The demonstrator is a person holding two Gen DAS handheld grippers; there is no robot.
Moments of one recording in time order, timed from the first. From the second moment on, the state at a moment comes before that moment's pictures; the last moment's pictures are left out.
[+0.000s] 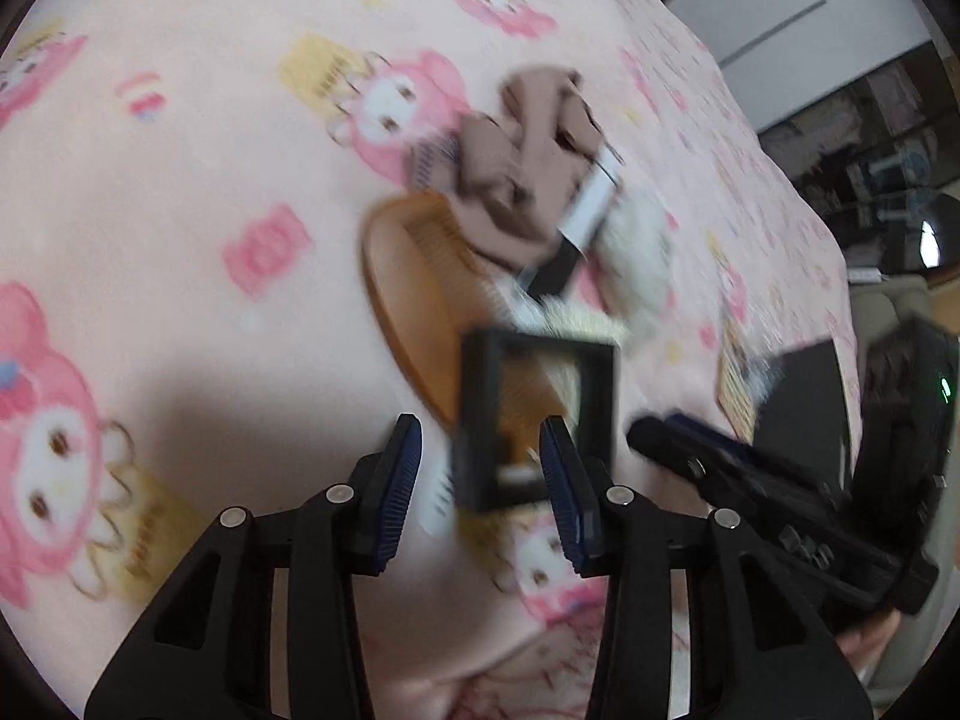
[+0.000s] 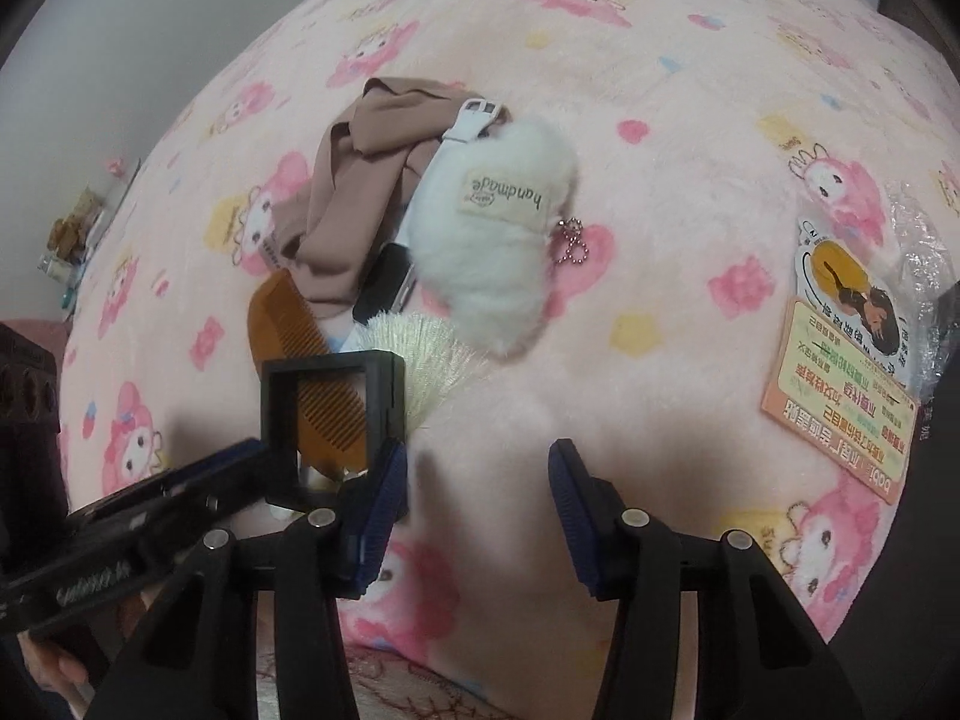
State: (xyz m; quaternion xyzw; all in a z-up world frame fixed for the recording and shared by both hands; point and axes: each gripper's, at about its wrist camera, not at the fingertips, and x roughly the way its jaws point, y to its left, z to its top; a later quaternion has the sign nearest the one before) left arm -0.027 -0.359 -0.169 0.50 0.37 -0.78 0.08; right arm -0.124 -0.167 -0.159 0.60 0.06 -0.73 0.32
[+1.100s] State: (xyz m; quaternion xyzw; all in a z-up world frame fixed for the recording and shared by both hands) left arm -0.015 -0.262 -0.080 0.48 0.31 -0.82 0.01; right arm -0.091 -0.071 -0.096 0.58 -0.02 -0.74 0.34
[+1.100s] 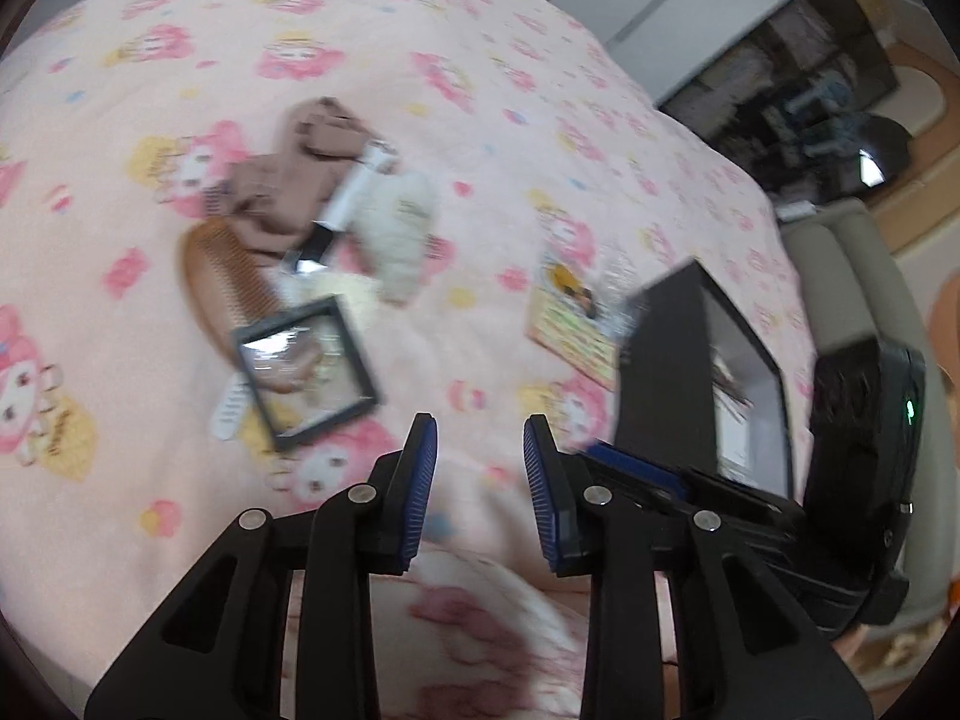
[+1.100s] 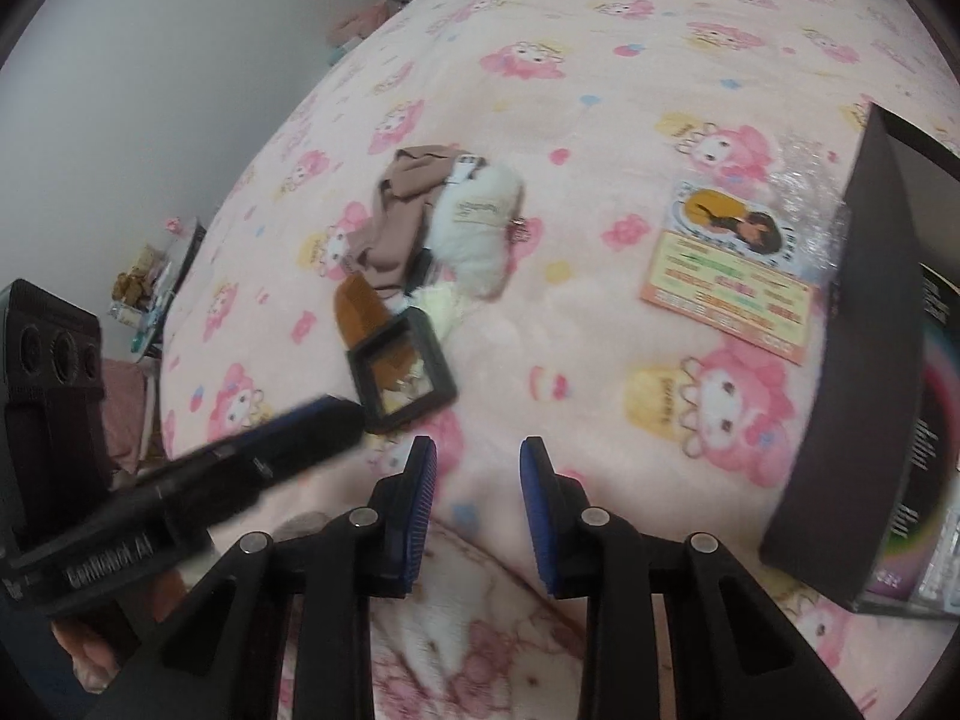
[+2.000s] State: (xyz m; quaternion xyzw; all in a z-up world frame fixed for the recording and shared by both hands) left arm -0.023 -0.346 -0.177 0.50 0.39 -0.77 0.05; right arm -0.129 -0.176 -0.183 0.63 0.06 -0.68 0.38
